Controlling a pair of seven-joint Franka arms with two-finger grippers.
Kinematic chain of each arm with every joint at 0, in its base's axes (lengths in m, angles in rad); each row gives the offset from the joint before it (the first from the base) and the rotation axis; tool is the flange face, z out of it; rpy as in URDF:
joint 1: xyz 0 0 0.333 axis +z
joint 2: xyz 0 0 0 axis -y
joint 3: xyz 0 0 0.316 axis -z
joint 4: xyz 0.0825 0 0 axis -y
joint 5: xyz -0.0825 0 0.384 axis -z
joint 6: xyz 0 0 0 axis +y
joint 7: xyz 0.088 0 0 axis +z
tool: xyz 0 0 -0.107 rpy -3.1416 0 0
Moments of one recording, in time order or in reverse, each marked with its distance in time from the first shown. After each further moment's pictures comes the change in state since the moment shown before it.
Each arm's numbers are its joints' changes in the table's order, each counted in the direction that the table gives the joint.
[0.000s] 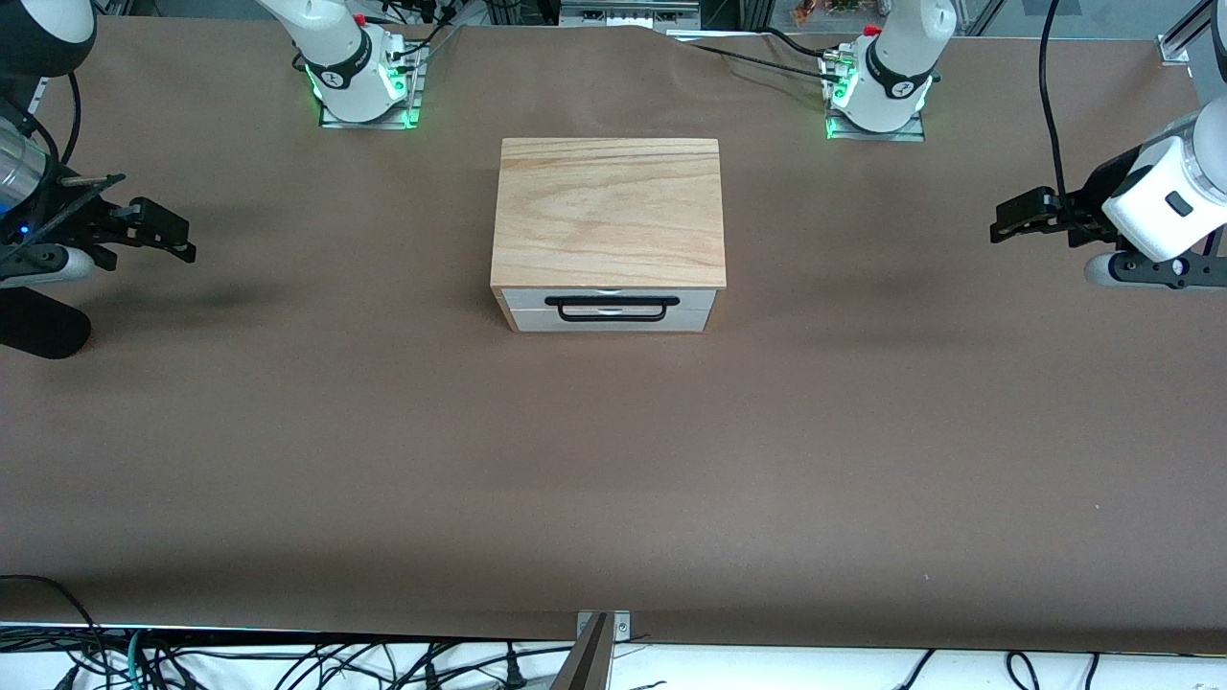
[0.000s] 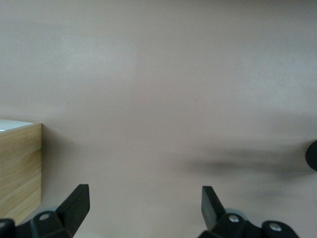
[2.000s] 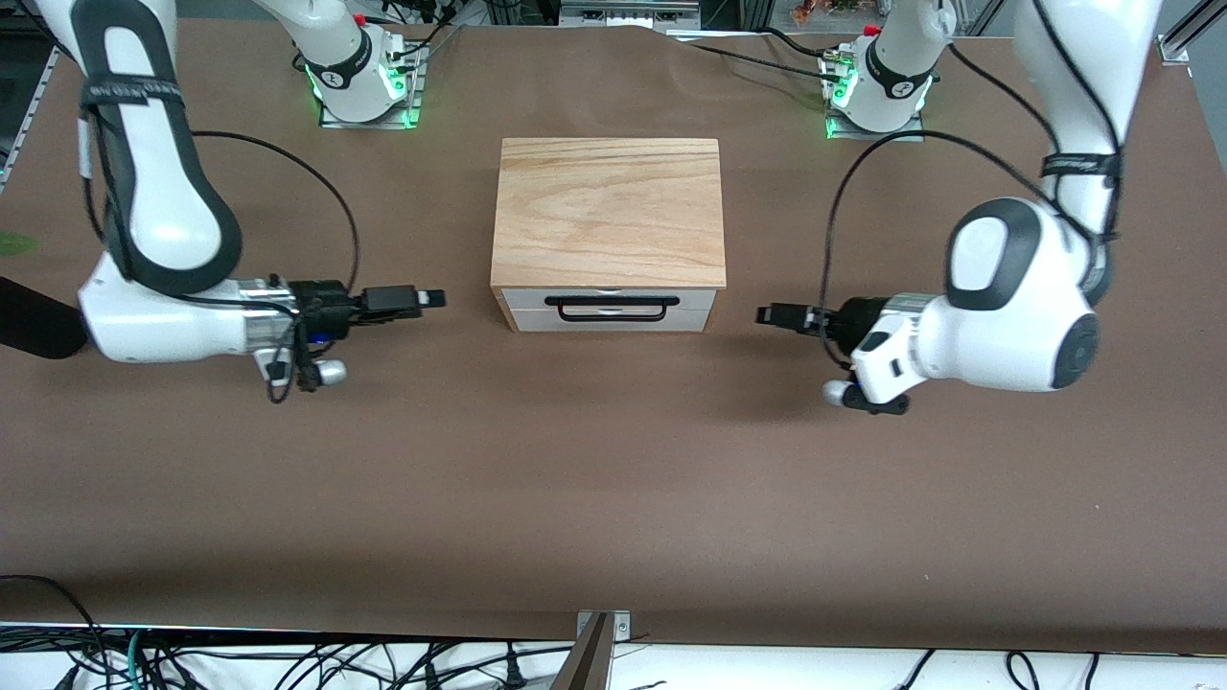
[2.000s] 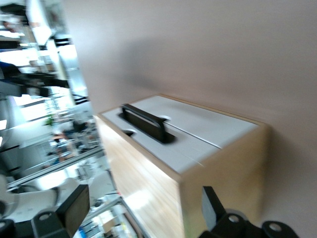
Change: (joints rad) left arm -0.130 -0.428 0.101 0.024 0.612 -0.323 -0.097; right arm 0.143 -0.435 -0.028 -0.005 -1.046 0.000 0.189
